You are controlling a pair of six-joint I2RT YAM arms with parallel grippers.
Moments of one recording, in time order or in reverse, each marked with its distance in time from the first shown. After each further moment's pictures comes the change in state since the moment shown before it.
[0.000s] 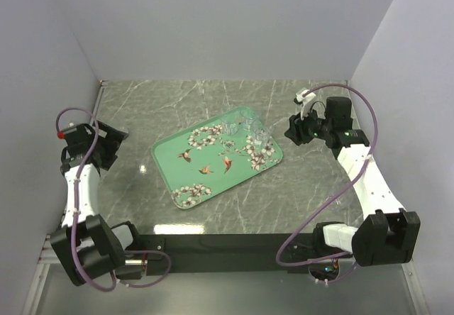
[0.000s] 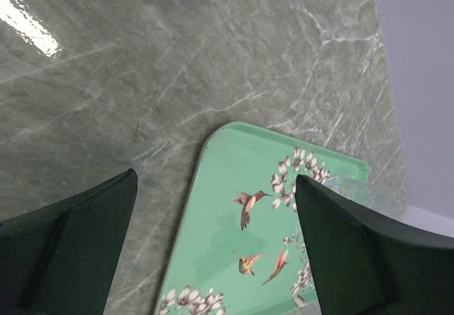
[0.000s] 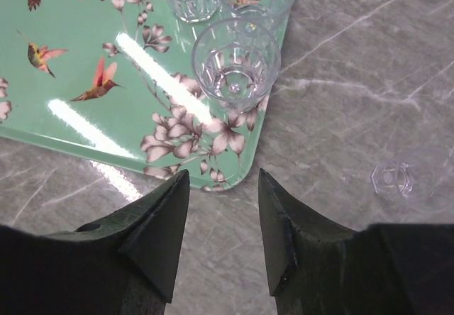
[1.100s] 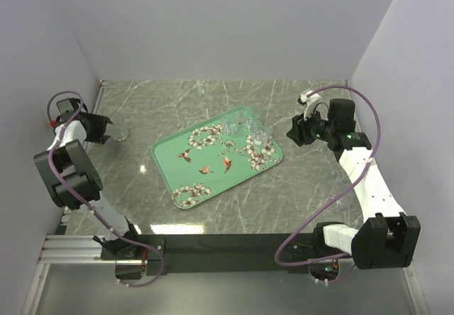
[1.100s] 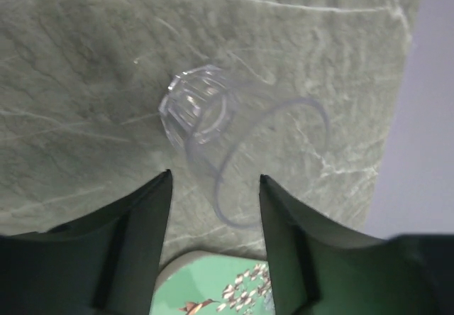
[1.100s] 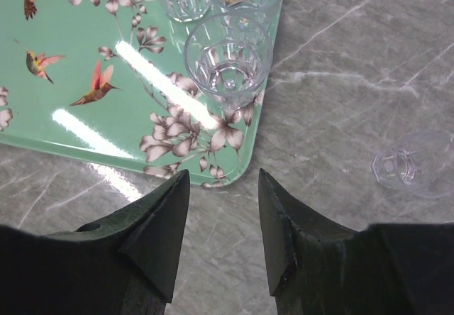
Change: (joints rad) left arm 0.063 0.649 0.431 0.031 -0.077 -0.215; right arm -0.031 -0.027 -0.029 0.016 -0.003 0.040
